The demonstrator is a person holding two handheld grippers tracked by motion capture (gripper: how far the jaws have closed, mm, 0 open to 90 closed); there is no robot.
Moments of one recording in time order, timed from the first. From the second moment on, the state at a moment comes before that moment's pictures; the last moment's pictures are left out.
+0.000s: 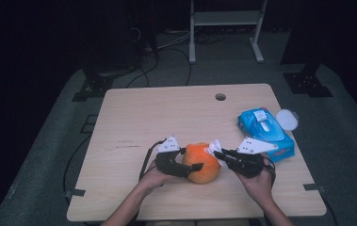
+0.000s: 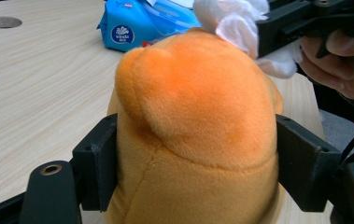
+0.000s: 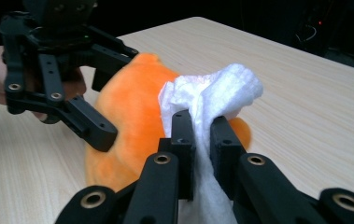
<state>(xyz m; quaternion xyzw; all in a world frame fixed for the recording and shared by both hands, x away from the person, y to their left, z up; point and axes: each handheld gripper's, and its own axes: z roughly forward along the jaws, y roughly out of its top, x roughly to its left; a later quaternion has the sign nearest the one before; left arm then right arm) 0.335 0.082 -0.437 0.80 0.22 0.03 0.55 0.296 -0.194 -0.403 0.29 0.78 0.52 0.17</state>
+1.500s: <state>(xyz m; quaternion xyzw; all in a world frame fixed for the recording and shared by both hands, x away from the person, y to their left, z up) 0.308 0.059 -0.436 0.83 0.14 0.08 0.53 0.289 -0.186 -0.393 0.27 0.79 0.53 0.15</state>
